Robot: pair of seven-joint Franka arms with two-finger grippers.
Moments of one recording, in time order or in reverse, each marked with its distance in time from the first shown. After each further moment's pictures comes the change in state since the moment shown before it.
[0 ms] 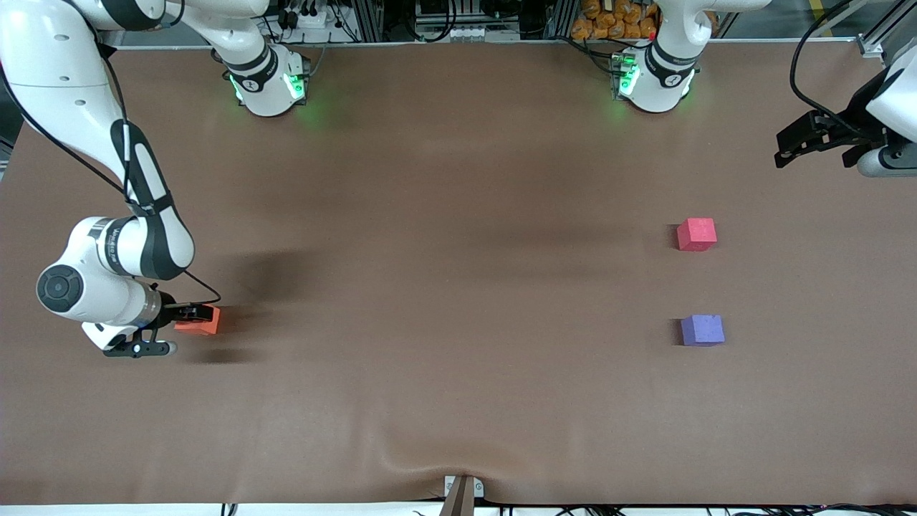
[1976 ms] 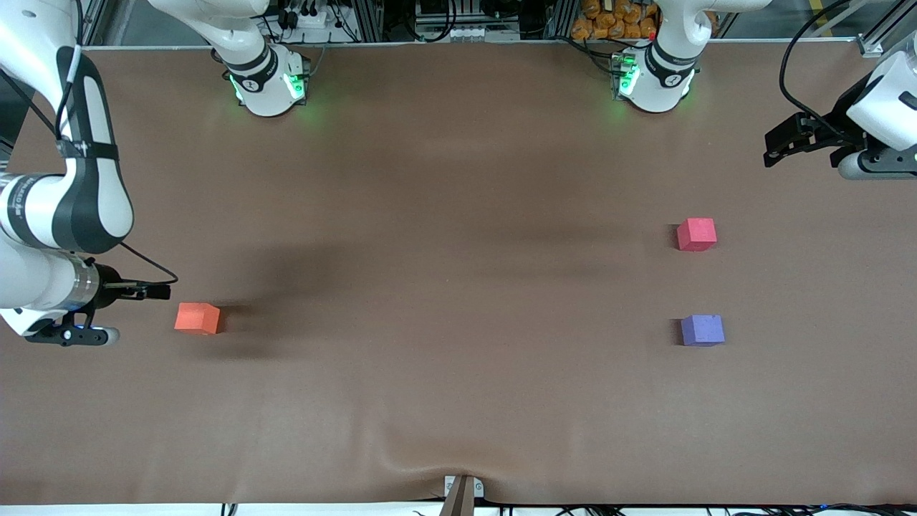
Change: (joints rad) left arm -0.007 -0.007 -0.006 -0.033 0.000 0.000 0.000; right arm 0.012 -0.186 -0.002 0.142 -0.030 -0.418 0.076
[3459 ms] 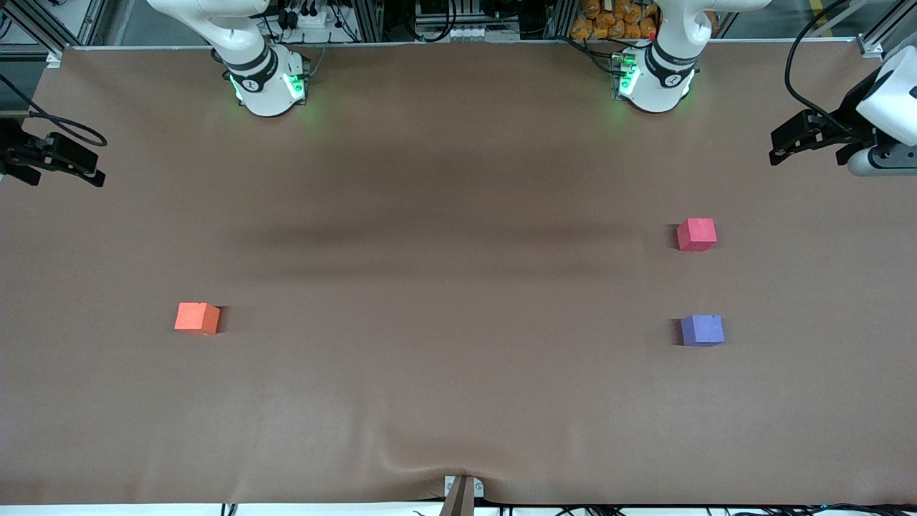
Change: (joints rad) left arm 0.007 -0.009 0.004 -0.002 0.000 0.002 0.000; right arm 0.056 -0.467 0.010 0.037 0.059 -0.376 0.026
